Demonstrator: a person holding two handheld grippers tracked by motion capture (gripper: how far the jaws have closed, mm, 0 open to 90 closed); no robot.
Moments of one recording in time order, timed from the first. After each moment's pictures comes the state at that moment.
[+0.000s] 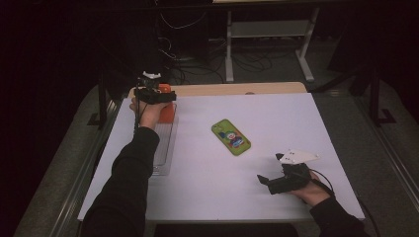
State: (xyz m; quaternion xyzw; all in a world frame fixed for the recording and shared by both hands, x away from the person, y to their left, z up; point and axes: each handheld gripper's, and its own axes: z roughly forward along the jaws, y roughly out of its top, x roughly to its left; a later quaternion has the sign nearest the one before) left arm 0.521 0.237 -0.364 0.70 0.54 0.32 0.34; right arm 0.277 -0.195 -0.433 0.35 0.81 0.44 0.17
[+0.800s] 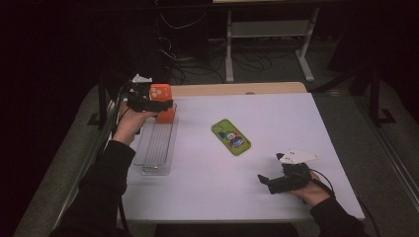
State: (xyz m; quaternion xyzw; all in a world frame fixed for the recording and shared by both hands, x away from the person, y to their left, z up) left arm 0.449 0.248 -0.324 0.77 0.46 0.21 0.40; right arm 0.276 -0.195 -0.432 0.36 0.81 0.43 0.17
